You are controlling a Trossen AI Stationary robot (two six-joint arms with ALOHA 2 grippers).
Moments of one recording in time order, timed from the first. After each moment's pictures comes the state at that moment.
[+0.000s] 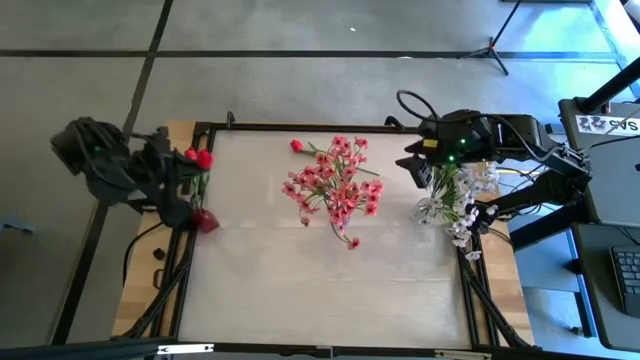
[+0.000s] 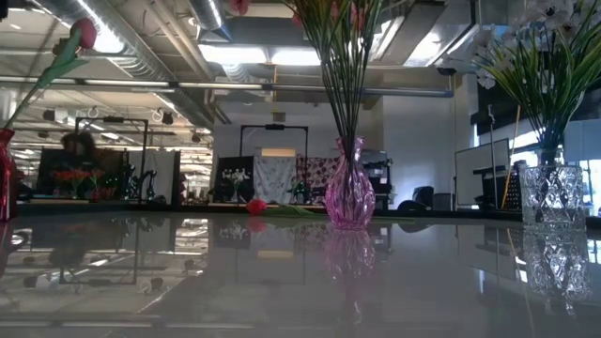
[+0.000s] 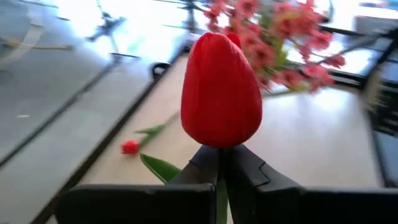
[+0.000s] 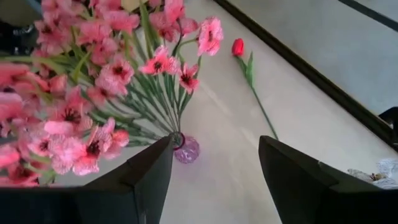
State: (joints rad) left arm -0.75 0.96 1.64 -1.54 -0.94 -0.78; right arm -0.09 1.23 1.74 -1.26 0.17 0.49
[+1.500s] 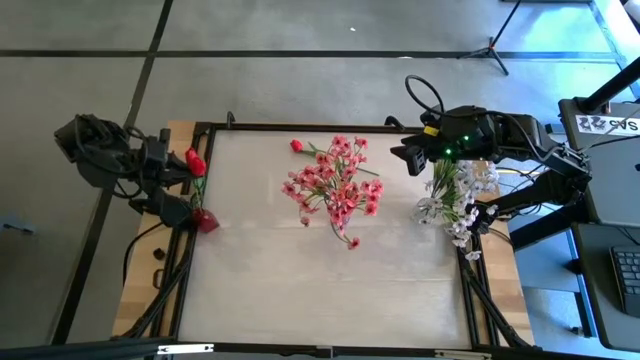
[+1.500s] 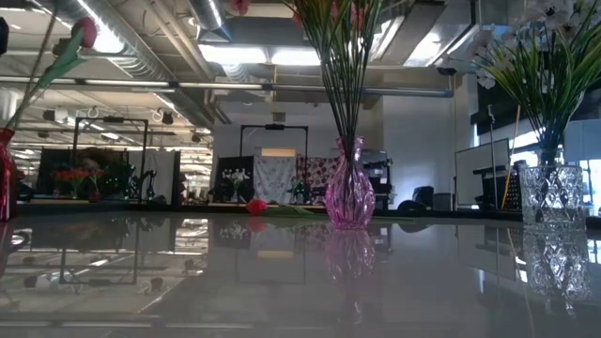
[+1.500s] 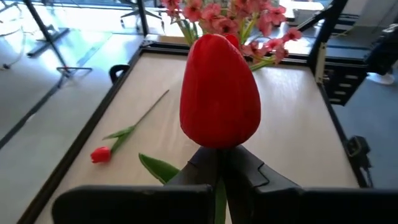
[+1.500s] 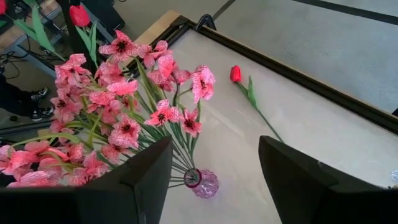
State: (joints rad) left arm -0.77 0.71 1.42 -1.38 -0.79 -0.55; right arm -0.09 1.23 1.74 -1.15 0.25 0.68
